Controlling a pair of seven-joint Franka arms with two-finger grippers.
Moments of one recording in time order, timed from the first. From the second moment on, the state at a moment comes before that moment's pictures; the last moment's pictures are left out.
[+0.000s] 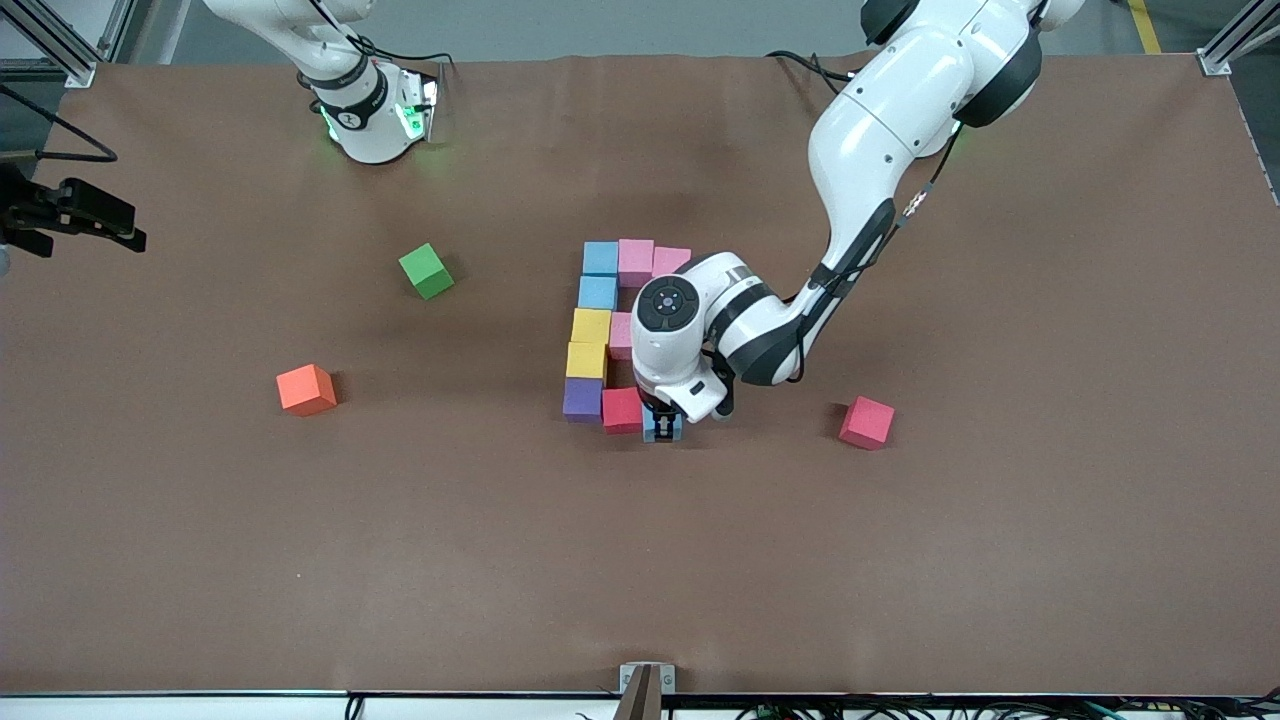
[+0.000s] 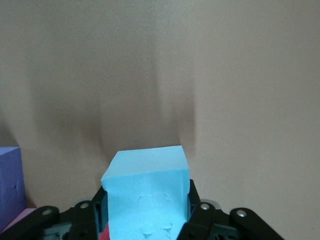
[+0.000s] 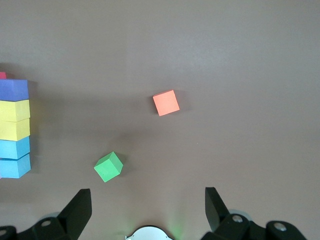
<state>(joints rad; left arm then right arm) -0.49 0.94 -0.34 -1.28 0.42 2.25 -2.46 0.00 0.05 -0.02 -1.41 0.00 1.36 -0.08</state>
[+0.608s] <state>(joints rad) -0.49 0.94 -0.34 -1.28 0.42 2.25 -2.41 0.00 0.02 -0.02 -1.44 0.00 1.36 -0.08</state>
